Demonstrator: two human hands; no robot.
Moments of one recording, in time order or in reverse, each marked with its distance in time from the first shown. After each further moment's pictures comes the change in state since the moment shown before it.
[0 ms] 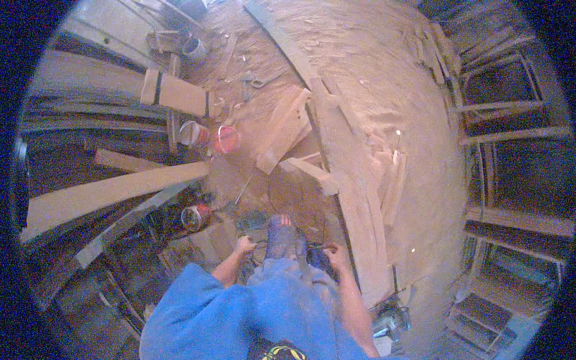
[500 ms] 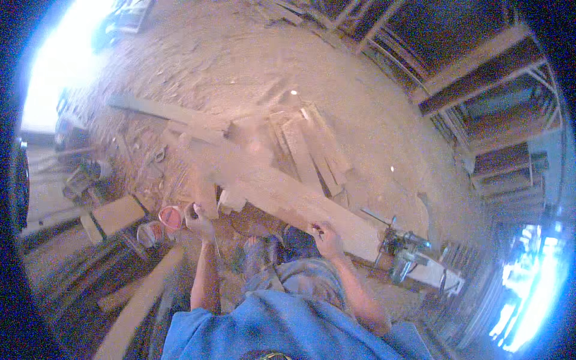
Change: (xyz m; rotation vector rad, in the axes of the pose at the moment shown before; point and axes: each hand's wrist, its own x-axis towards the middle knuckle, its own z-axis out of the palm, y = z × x) left_hand -0.021 0.339 -0.133 -0.691 0.795 0.832; right_hand -0.064 0.009 -0.084 0.011 0.742 -0.216
